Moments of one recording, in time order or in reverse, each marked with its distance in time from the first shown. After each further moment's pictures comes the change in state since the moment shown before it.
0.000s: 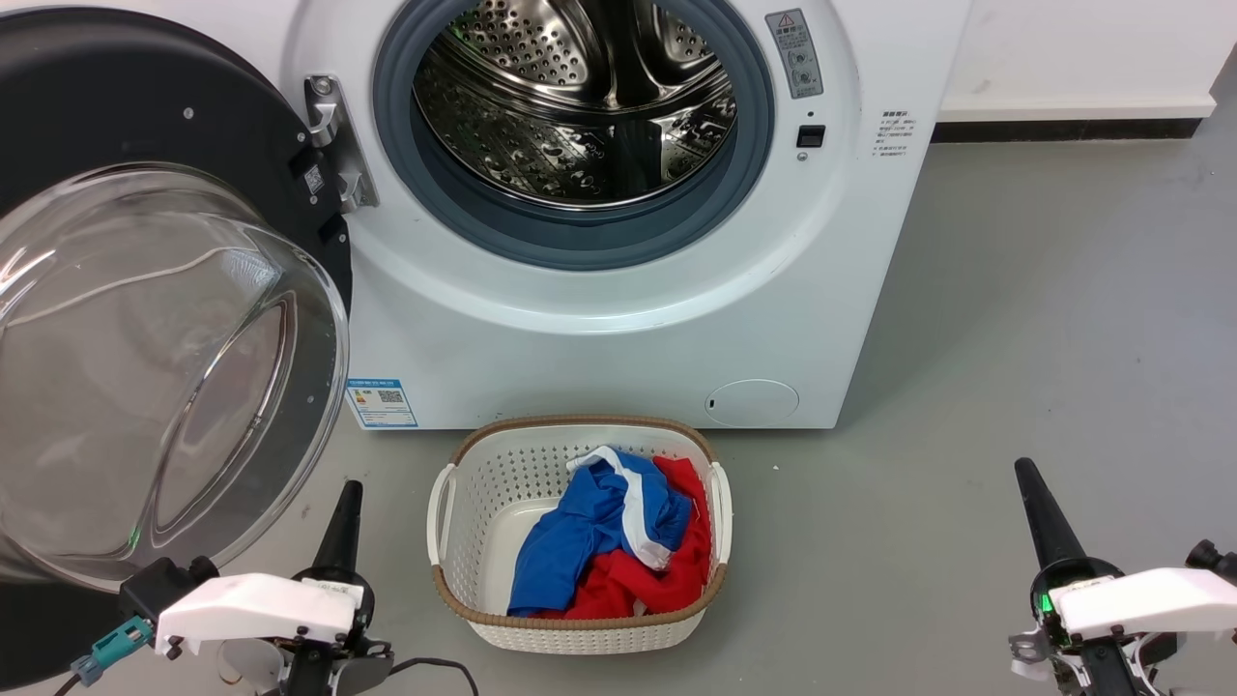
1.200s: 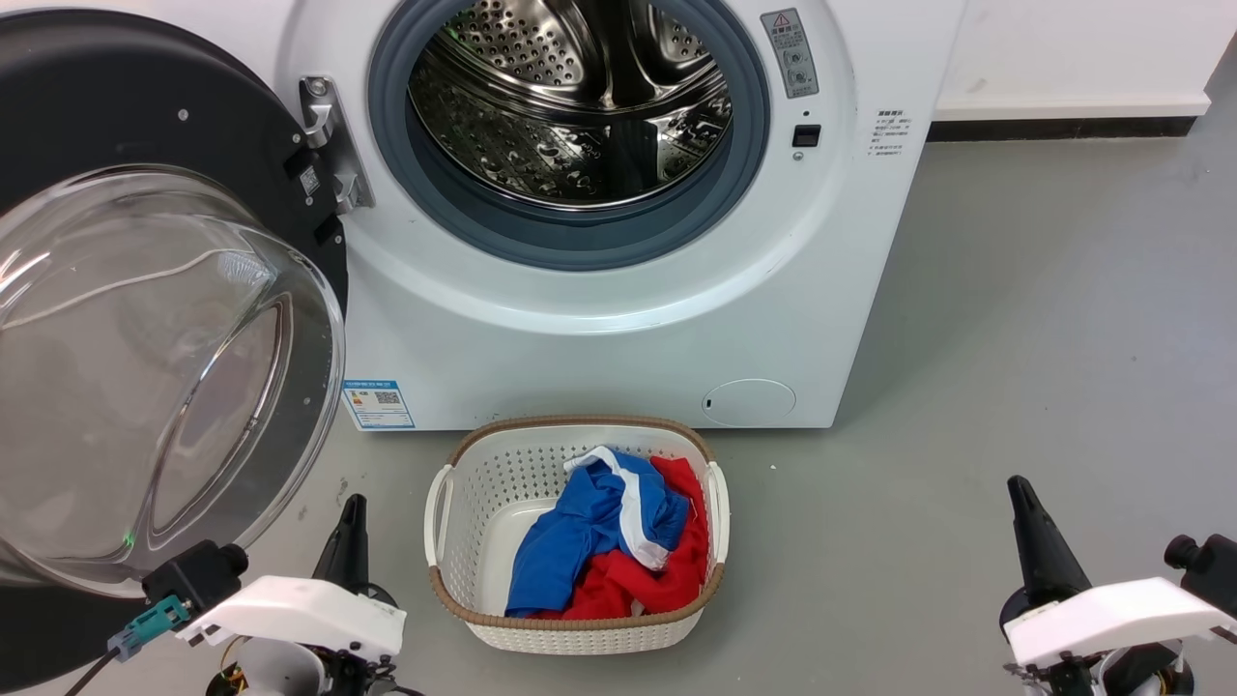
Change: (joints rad) left arm 0.002 0.059 -0.115 0.023 0.349 0.082 -0.106; right arm 0.035 -0.003 0.022 -0.020 -0.433 0.000 -0.065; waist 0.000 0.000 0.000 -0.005
